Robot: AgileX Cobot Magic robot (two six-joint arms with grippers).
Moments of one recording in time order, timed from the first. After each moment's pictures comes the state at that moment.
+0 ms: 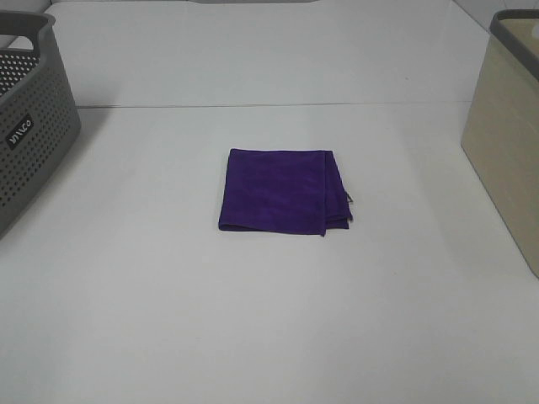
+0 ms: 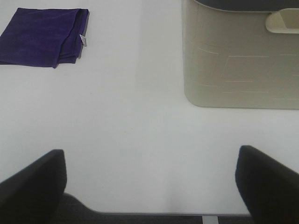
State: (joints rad) left arm 0.04 -0.01 -0.51 -0.03 1.05 0.01; right arm 0.02 0.00 -0.46 0.00 1.10 -0.02
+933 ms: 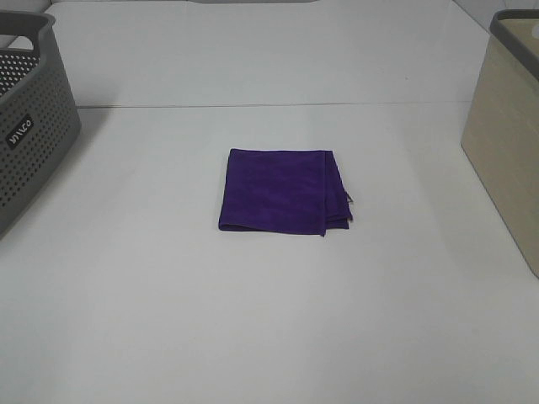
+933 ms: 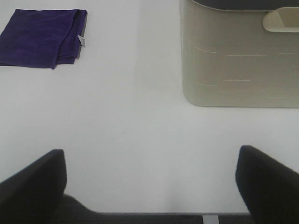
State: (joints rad) left arm 0.04 -0.01 -0.51 -0.03 1.05 0.01; right arm 0.02 0.00 -0.46 -0.01 1.10 -0.01
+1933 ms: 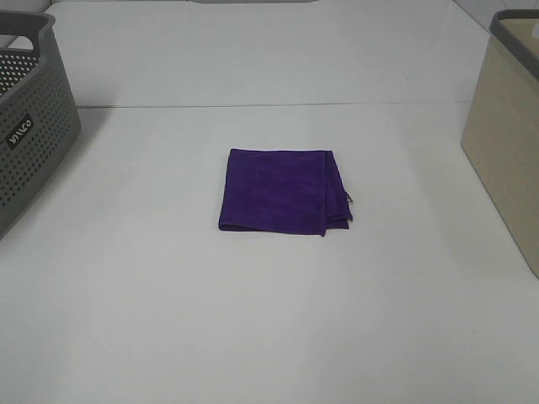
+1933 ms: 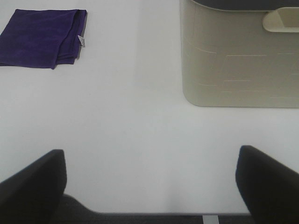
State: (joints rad) left arm 0.04 -0.01 -0.51 -0.03 1.05 0.01; right arm 0.02 0.00 -0.46 -0.01 1.10 -0.01
